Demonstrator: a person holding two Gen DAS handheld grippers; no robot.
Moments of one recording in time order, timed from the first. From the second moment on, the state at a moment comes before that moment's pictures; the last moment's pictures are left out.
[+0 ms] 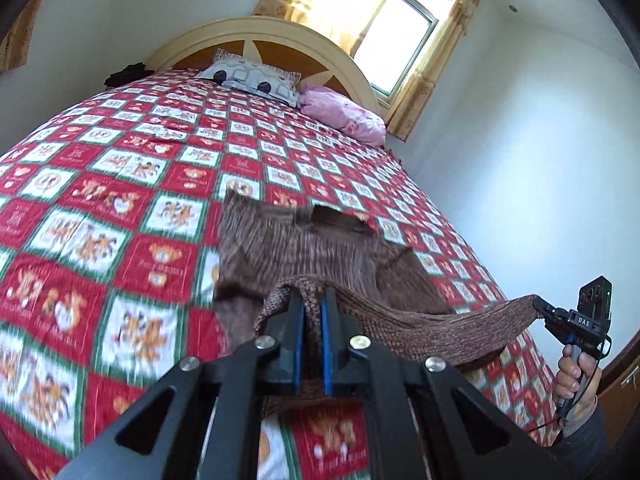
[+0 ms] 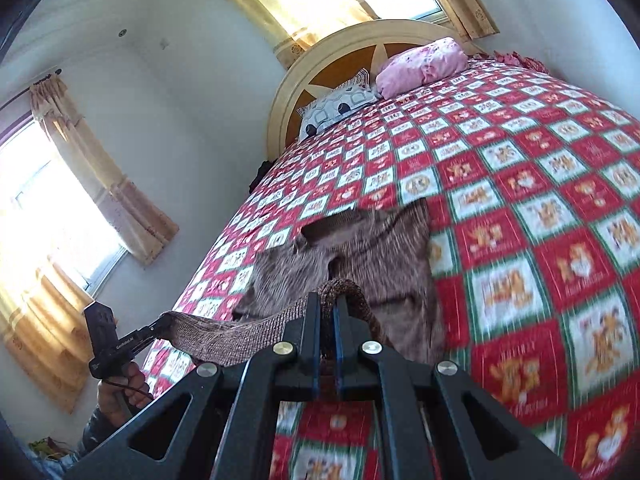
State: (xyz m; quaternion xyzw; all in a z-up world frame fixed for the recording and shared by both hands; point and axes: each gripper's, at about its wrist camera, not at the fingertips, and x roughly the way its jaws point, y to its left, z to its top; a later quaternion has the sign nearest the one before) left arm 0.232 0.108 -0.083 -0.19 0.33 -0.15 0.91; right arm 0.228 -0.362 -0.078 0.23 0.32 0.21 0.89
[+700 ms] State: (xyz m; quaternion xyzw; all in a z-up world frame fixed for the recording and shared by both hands) left arm 0.407 0.101 -0.133 -0.16 0.41 -0.13 0.89; right arm 0.417 -0.359 -0.132 0.22 0.41 0.16 0.87
